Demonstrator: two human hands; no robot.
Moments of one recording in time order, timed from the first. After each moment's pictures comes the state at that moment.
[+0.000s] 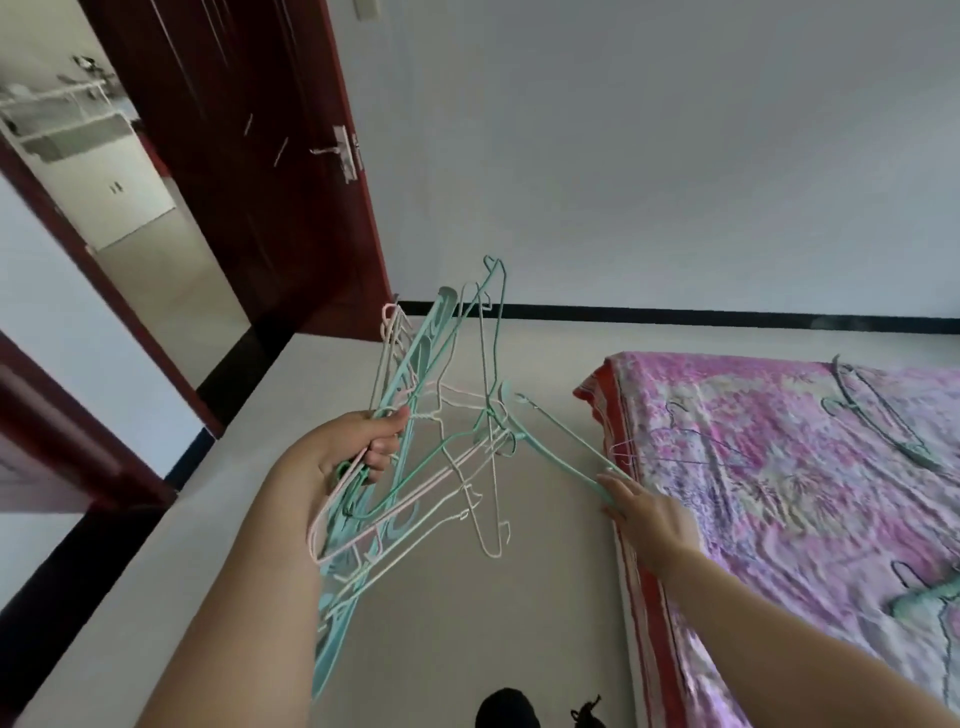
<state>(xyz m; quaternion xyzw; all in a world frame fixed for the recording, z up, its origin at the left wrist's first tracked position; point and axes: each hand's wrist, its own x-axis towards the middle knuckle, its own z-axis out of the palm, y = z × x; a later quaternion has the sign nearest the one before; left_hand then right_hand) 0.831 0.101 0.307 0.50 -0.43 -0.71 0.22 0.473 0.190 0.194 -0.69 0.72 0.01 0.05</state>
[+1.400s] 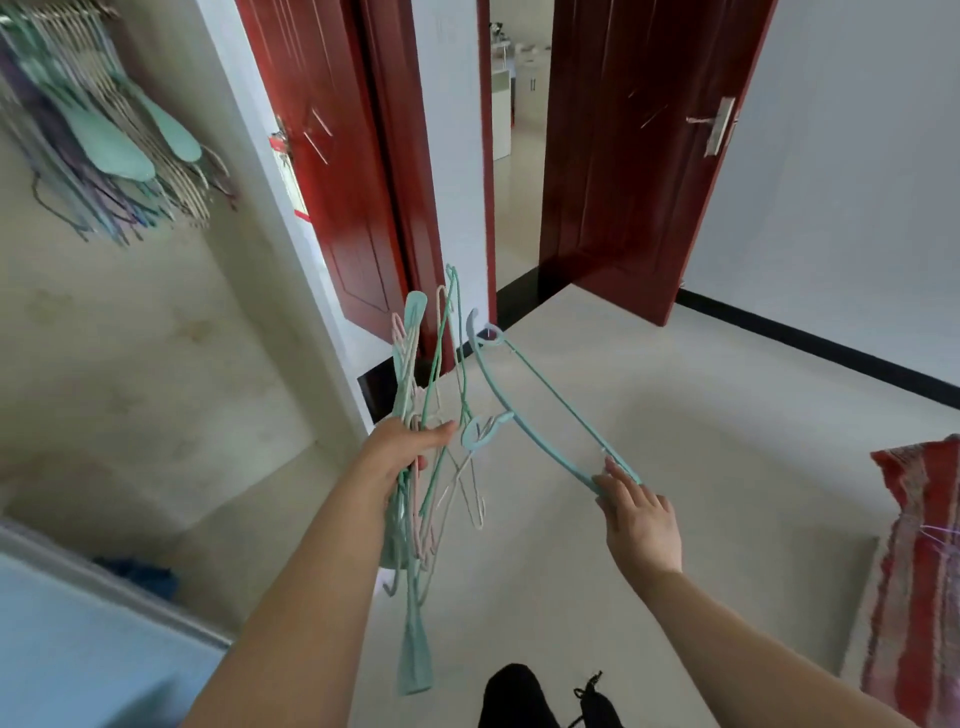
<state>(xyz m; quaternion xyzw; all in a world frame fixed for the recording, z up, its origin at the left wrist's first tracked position) 1.106 0.450 0.294 0.79 -0.23 -0.40 0.41 0.828 0.343 0.145 -0.86 0.41 -0.30 0.03</state>
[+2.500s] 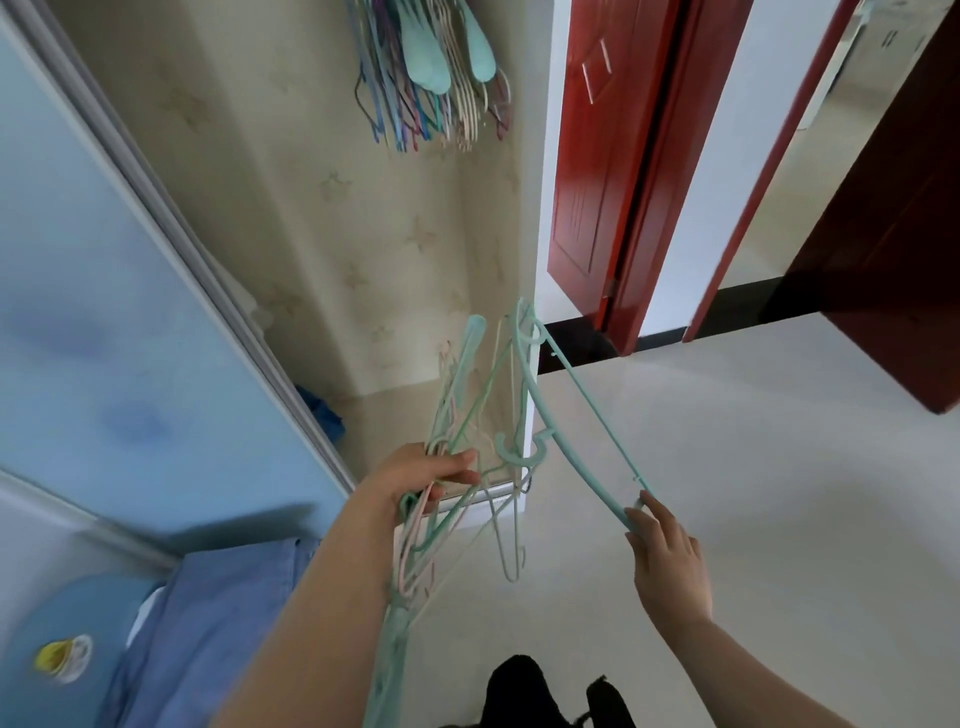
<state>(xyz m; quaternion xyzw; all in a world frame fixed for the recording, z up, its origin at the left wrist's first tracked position) 1.166 0.586 0.248 0.76 0.00 -0.42 0.50 0.946 0.352 0.106 -0.93 0.23 -0.21 0.18</state>
